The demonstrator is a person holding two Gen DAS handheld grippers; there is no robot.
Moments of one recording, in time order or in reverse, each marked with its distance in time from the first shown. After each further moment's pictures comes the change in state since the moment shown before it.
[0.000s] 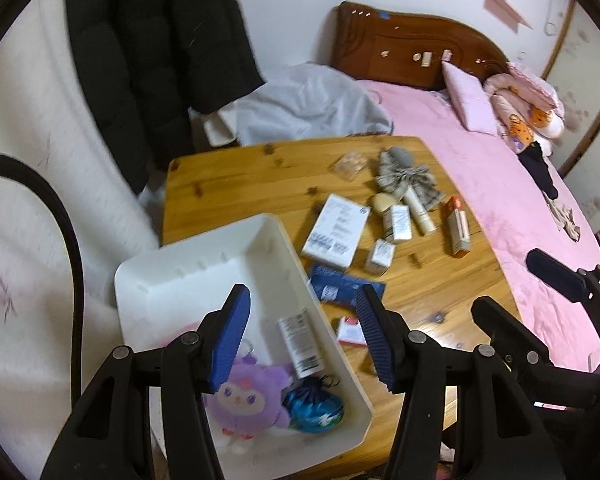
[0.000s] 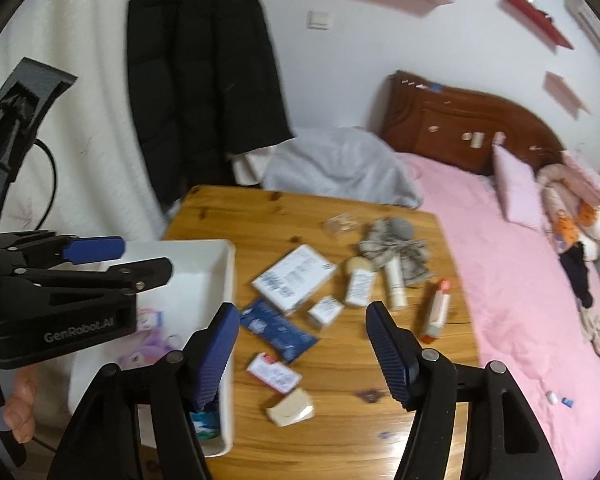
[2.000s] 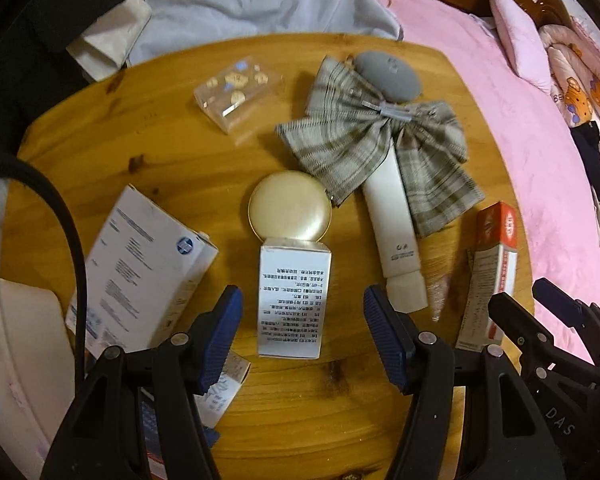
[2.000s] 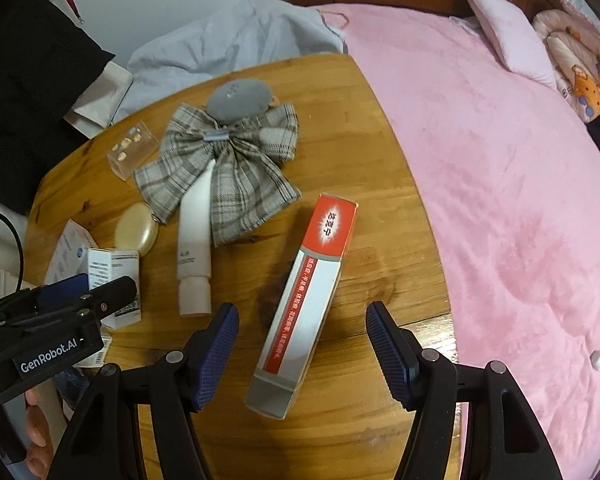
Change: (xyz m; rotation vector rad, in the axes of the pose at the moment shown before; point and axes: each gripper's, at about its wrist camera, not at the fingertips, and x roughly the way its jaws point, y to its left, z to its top) left arm 0.283 -0.149 0.083 -0.310 0.335 0.093; right arm 0.295 -0.262 -0.033 0.267 0.409 0.089
